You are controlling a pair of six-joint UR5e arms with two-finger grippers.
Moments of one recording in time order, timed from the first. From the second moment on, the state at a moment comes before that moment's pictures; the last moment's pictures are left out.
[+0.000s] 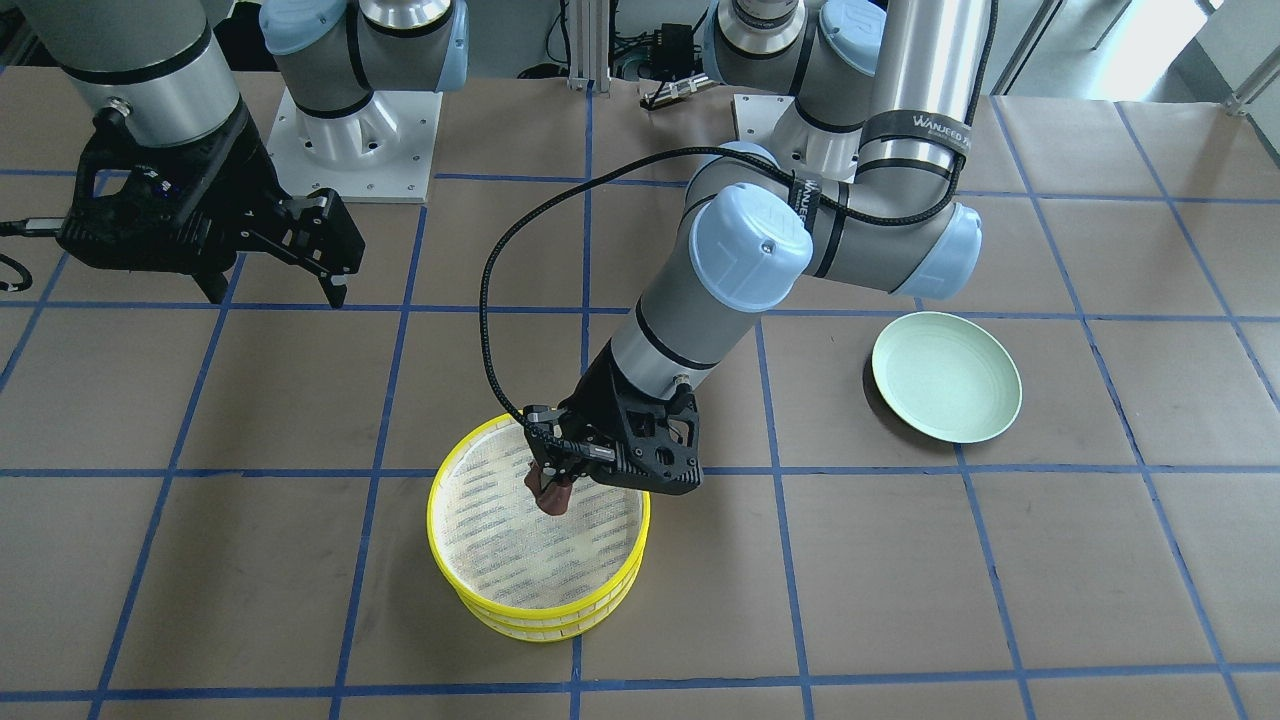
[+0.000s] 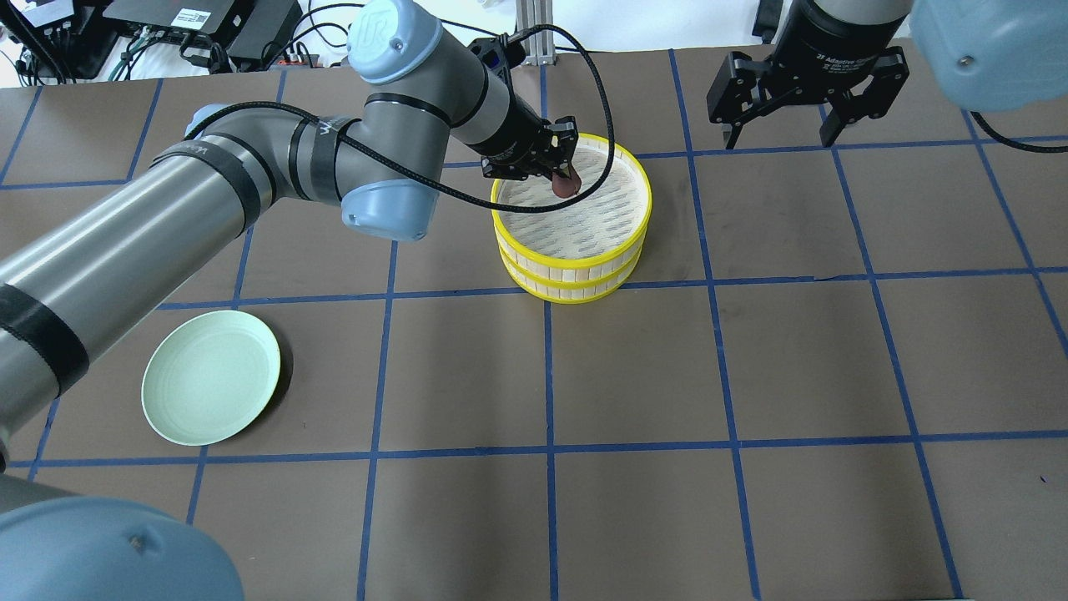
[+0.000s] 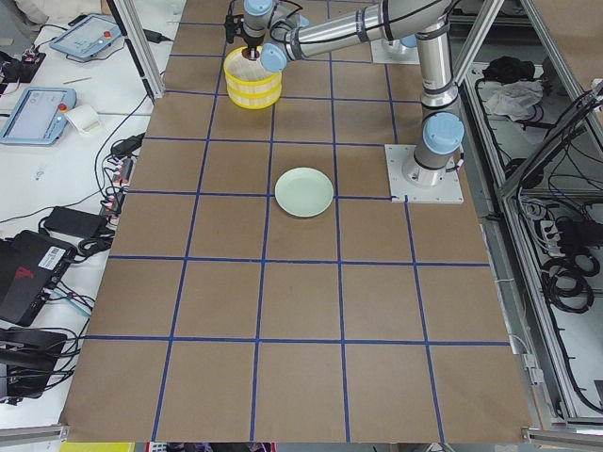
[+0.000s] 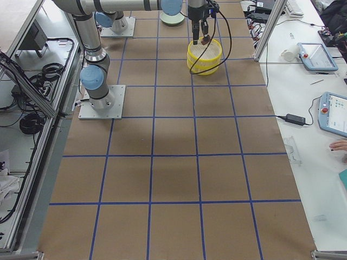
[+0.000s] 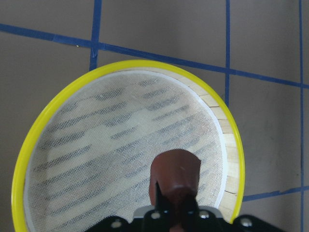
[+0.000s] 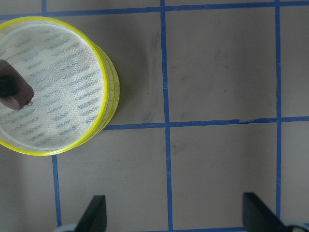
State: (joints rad) left arm -1.81 -2.01 -1.59 -0.78 1.18 -0.39; right arm 1.58 -1.51 1.49 -1.63 -1.58 0.05
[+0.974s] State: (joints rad) left arm -1.81 -2.01 -1.57 -0.78 1.17 -0.51; right arm 1.58 -1.51 1.50 -1.65 -1.58 0.05
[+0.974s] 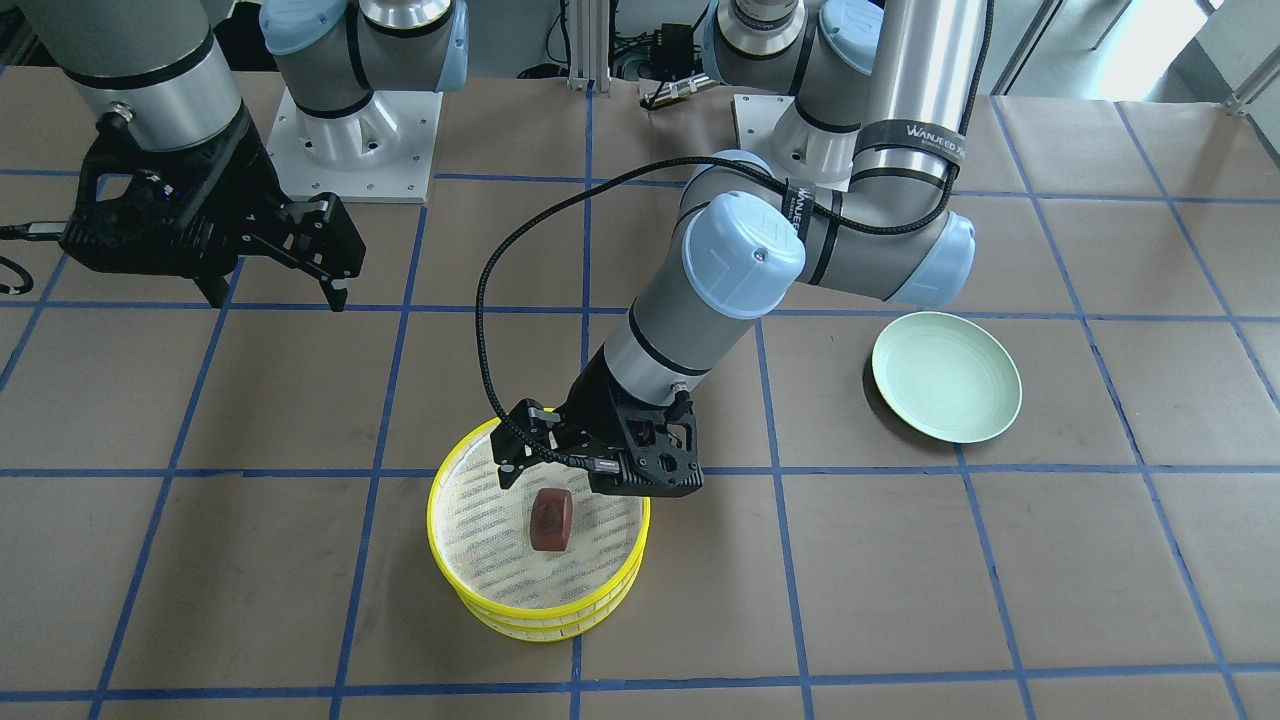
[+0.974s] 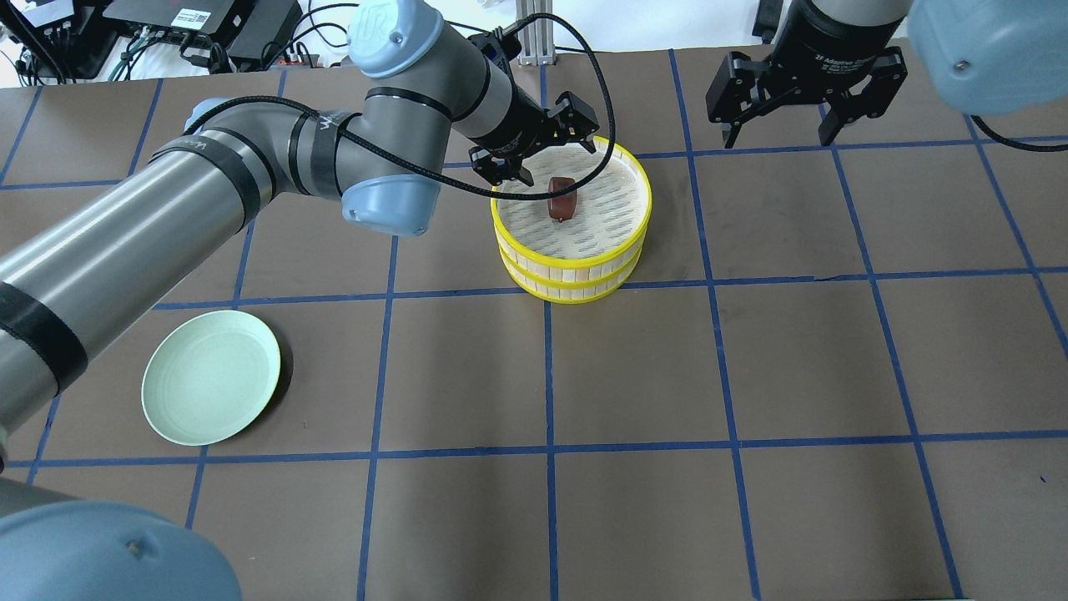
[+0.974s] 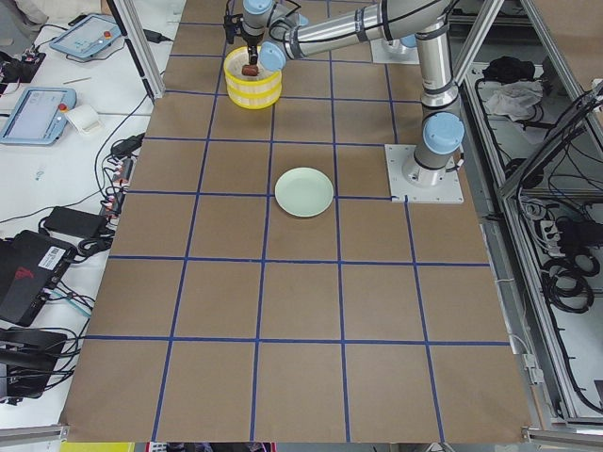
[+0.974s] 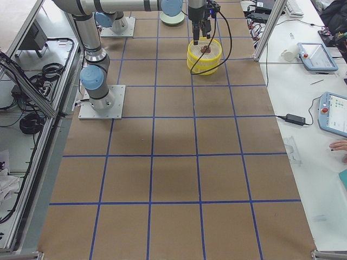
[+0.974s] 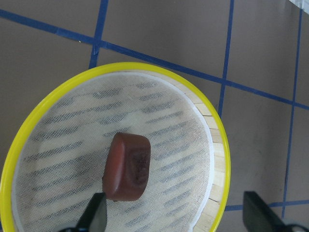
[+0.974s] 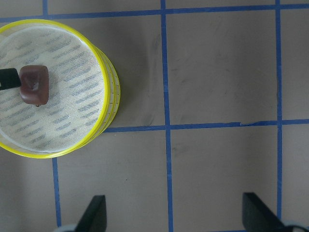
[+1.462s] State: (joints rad) left arm -1.77 -1.91 -1.57 -0.98 1.33 -0.38; right arm 1.58 -1.51 1.50 -1.66 -1.59 0.03
